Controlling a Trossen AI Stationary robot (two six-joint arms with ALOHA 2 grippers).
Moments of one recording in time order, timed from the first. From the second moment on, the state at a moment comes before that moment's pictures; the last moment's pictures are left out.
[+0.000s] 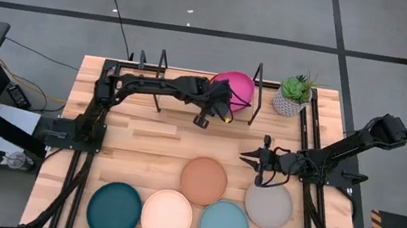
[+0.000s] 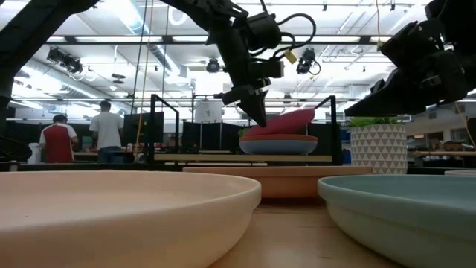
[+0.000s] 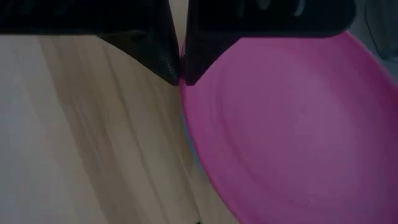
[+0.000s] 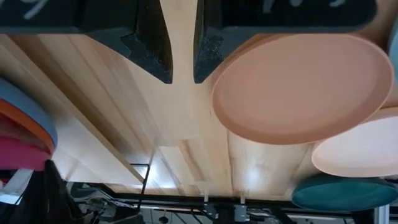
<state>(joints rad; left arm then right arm) 0.26 2.10 1.79 -0.72 -0.18 0.72 0.34 1.13 0.12 0.67 0.51 0.07</state>
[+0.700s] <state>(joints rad) 0.09 2.11 1.85 -0.90 0.13 0.21 0.34 1.13 0.12 0.74 0.64 -0.16</state>
